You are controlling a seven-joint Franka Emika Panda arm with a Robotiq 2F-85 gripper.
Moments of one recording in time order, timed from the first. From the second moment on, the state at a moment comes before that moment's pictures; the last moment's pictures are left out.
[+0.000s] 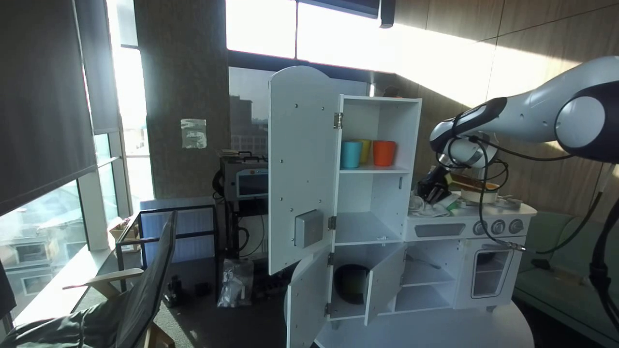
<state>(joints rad) -0.33 0.30 -0.14 -1.67 0.43 2.26 -0.44</state>
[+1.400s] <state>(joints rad) -0.36 0.26 -0.12 -1.68 0.46 2.35 -0.54</state>
